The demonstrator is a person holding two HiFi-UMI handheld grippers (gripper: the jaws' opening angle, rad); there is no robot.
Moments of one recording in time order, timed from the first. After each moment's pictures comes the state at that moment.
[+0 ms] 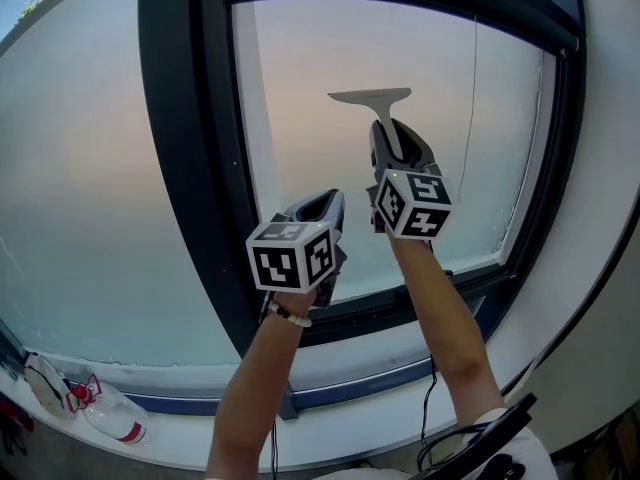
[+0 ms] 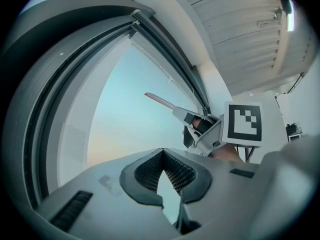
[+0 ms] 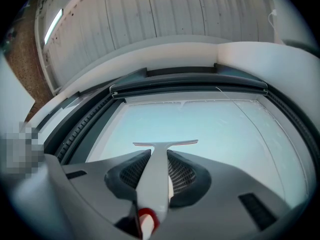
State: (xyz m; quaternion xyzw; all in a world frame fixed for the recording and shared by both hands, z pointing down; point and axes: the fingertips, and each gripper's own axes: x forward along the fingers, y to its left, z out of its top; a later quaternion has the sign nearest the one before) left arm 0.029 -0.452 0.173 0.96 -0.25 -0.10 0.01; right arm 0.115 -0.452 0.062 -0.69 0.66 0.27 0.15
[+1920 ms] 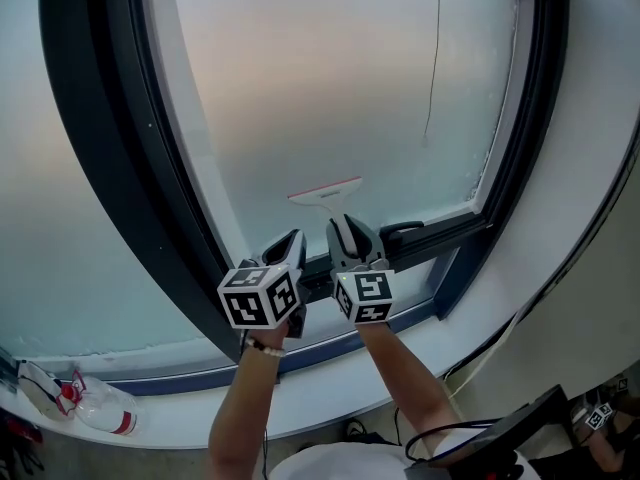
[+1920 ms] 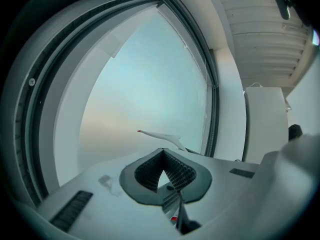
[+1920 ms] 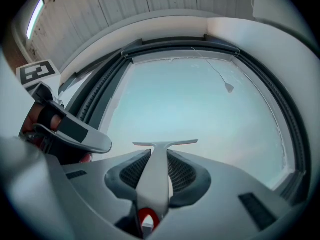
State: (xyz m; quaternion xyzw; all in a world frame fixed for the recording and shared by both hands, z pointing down) left arm 0.051 -0.449 0.356 0.96 -0.26 -0.03 0.13; right arm 0.129 -0.439 0.358 -0.73 0.67 0.12 0.07
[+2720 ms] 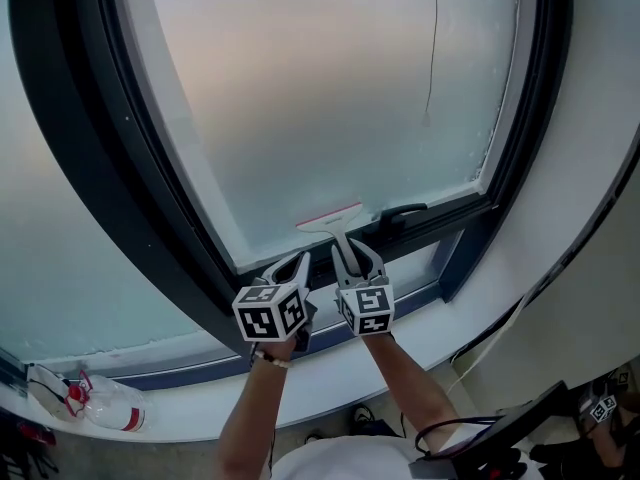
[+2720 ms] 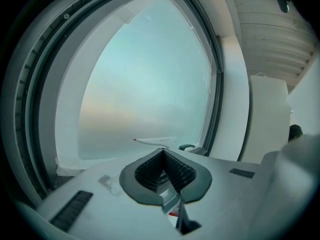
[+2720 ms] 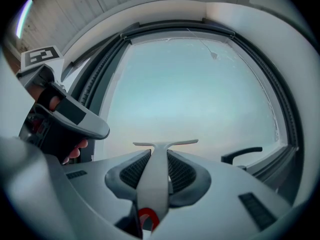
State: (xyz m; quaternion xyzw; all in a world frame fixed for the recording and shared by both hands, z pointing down) left arm 0.059 -0.440 0.447 0.95 -0.26 0.04 0.17; right arm 0.139 -0.437 0.470 -0.74 0.67 0.05 0.01
